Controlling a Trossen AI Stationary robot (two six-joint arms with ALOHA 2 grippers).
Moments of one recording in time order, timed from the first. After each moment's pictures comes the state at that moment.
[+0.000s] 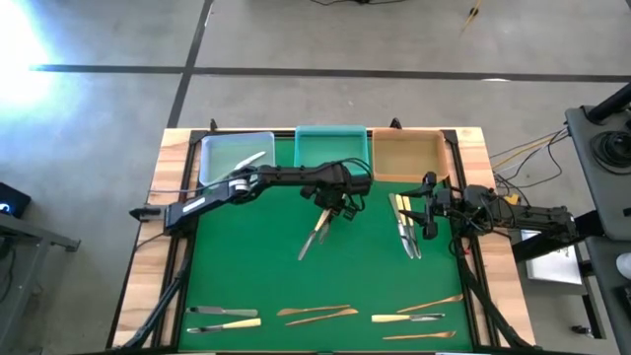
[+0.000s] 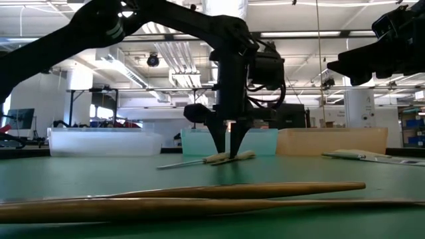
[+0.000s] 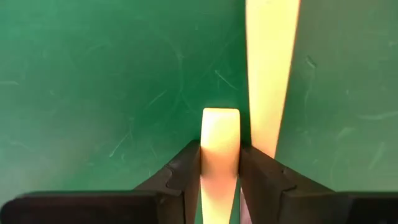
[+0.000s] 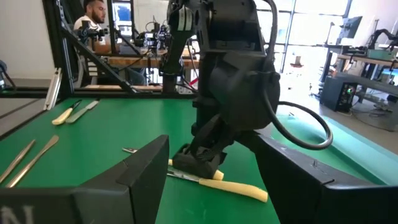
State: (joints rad) left arm 0.16 2.60 2.26 -1.30 -0.04 -0.93; right arm -0.10 0.02 0.02 -0.02 -0.03 -0.05
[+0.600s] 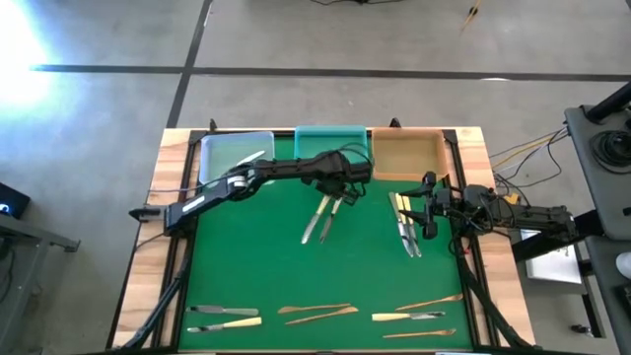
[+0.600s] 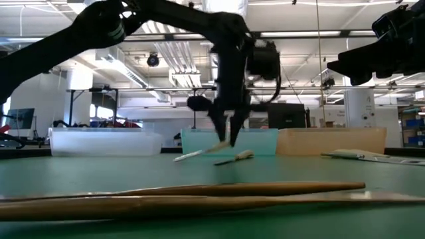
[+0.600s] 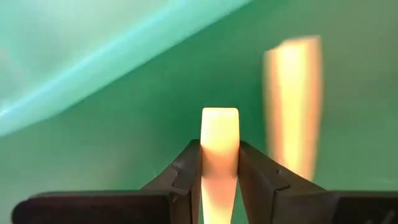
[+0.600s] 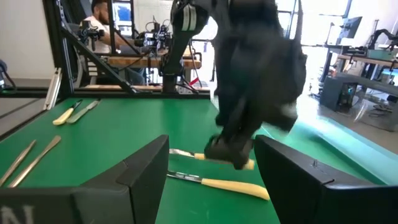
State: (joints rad) left arm 0.18 2.51 2.35 -1.32 -0.18 -0.90; right arm -0.10 0.02 0.02 -0.02 -0.03 -0.05
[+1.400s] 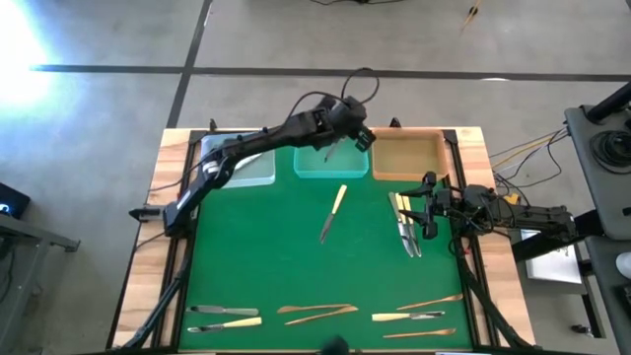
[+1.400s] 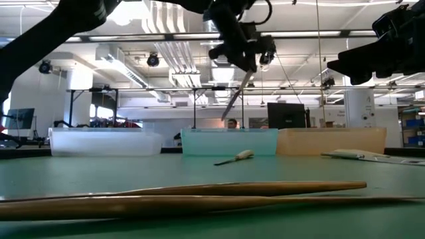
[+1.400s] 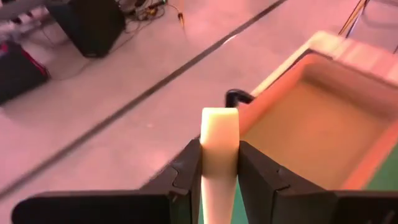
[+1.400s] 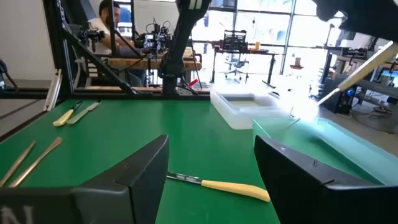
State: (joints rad) left arm 0.32 2.27 2.35 -0.71 -0.51 -0.16; right arm -0.10 0.02 0.02 0.00 -0.03 -0.05
